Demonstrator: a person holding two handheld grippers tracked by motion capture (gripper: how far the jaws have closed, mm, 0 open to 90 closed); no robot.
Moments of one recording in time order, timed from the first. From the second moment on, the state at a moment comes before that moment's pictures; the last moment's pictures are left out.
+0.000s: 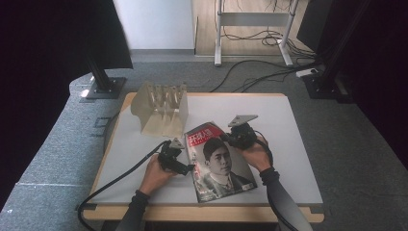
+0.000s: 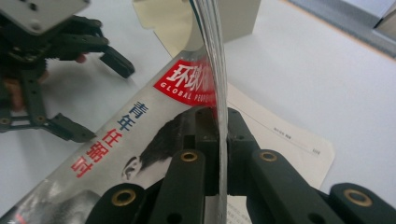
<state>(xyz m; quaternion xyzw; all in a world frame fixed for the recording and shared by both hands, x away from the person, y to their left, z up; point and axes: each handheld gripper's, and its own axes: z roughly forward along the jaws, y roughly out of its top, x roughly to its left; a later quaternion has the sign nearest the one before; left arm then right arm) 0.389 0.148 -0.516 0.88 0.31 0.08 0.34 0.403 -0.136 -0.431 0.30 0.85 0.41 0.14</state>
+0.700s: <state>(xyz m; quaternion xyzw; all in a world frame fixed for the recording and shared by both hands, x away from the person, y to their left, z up) 0.397 0.131 -0.492 0.88 0.29 0.04 0.37 0.380 -0.140 -0.394 0.26 0.84 0.46 0.16</state>
